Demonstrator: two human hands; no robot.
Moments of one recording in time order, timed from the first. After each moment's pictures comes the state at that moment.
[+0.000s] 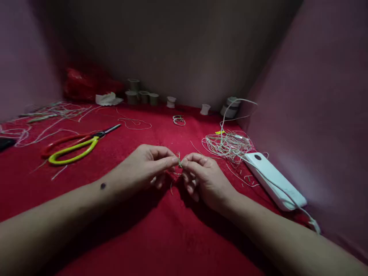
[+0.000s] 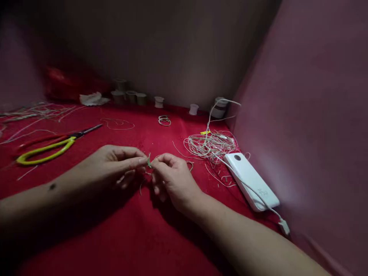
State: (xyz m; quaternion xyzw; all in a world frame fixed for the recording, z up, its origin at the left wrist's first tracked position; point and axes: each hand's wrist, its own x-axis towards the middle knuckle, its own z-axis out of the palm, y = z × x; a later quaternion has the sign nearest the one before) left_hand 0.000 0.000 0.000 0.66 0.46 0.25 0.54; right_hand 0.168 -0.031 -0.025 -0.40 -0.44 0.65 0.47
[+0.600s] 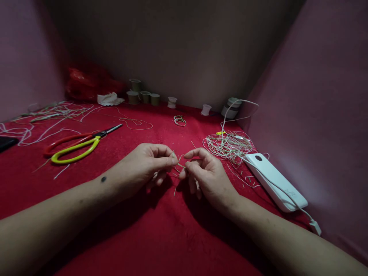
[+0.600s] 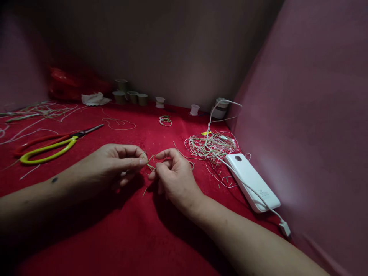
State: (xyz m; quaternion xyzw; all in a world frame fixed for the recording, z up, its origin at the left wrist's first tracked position) left_hand -0.003 0.002 -0.007 0.60 0.45 0.28 0.59; right_hand 0.167 -0.031 -0.021 -0.48 -0.52 0.55 0.45
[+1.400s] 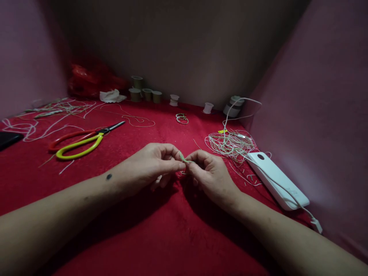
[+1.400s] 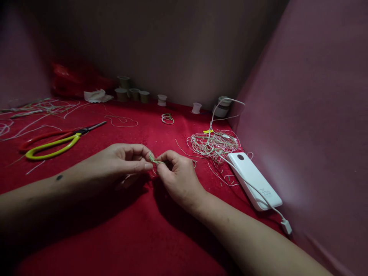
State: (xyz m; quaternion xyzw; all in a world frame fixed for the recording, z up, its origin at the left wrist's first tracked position) left_hand 0.003 0.000 -0.003 0.62 0.43 0.25 0.60; right_hand 0.173 -0.029 -0.023 -0.49 -0.66 0.35 0.44
